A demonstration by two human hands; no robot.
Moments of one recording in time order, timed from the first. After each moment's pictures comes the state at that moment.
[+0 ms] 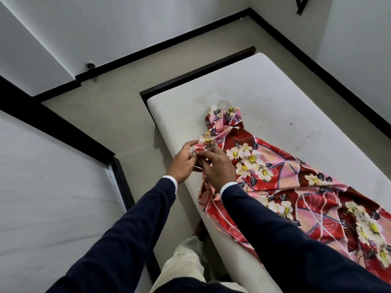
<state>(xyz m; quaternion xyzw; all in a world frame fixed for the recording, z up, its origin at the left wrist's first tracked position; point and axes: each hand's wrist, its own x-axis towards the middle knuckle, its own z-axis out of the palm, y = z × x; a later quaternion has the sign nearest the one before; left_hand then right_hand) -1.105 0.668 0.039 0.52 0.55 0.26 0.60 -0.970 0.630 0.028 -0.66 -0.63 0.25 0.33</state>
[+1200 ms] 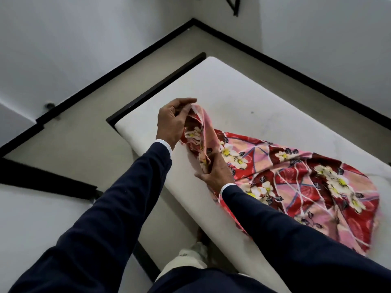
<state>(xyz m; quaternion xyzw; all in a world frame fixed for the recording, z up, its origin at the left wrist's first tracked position) -1.008 0.728 0.147 0.63 0.42 0.38 0.53 -0.905 0.585 0.001 -0.80 -0.42 0.32 0.28</state>
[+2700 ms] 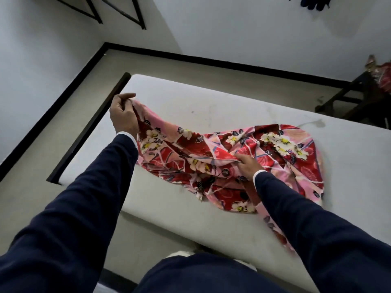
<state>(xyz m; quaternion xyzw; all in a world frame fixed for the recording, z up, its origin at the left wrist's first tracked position) -0.888 0.786 0.135 0.66 0.42 0.42 0.46 -0.723 0.446 0.003 -0.85 -0.27 0.34 0.30</state>
